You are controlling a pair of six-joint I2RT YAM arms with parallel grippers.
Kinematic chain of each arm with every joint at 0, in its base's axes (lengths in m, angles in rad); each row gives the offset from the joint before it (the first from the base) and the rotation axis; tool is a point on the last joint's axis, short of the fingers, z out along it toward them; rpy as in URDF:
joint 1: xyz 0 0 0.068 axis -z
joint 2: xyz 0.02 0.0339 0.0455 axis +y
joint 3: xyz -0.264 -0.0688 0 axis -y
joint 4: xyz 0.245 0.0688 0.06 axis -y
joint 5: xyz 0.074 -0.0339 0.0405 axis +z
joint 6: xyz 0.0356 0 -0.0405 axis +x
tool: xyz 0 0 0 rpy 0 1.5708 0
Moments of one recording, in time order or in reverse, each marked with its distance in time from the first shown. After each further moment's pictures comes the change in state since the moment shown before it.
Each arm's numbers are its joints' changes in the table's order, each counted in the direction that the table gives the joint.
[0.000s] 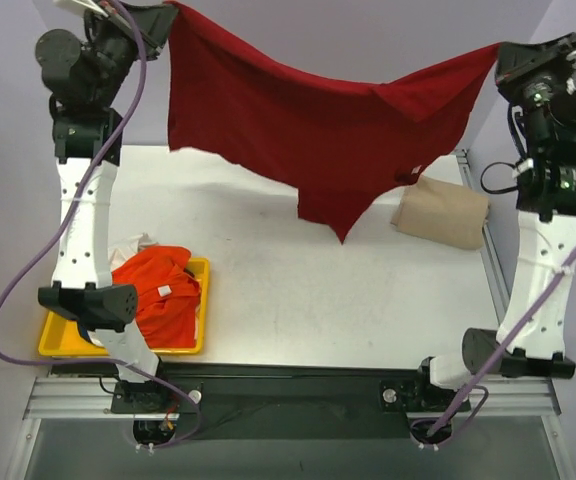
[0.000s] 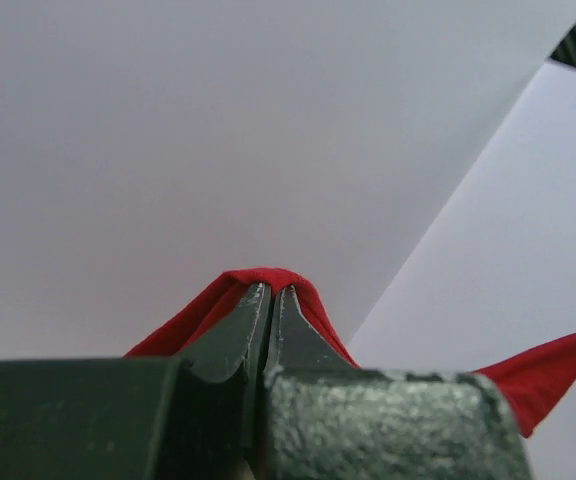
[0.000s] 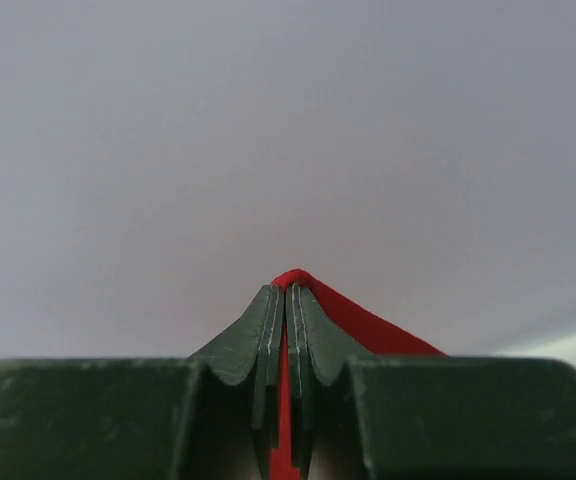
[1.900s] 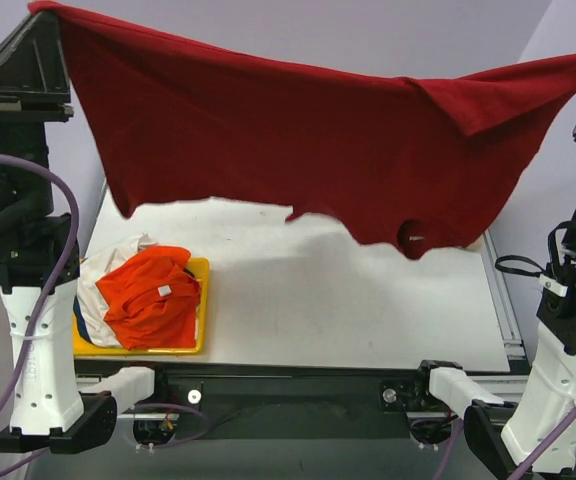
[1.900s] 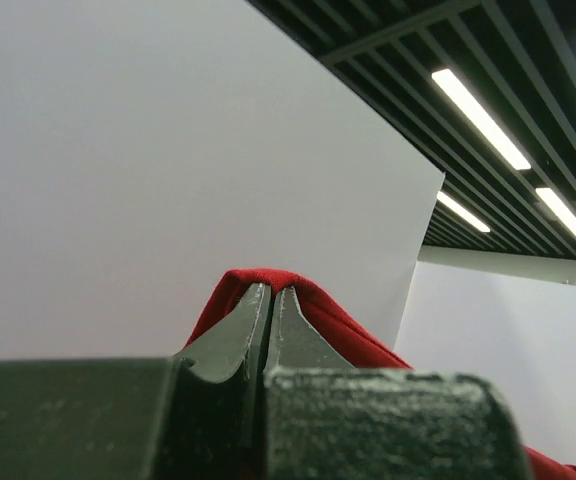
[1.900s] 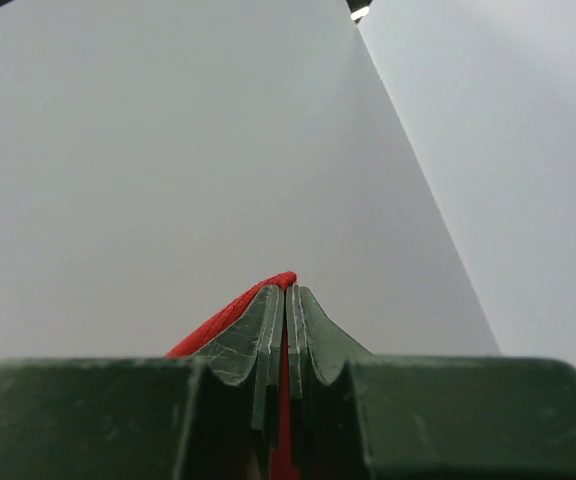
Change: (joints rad) left arm -0.026 -0.646 -0.545 0.440 0.246 -0.023; right arm -0.038 -0.415 -0.196 0.251 -0.265 -0.267
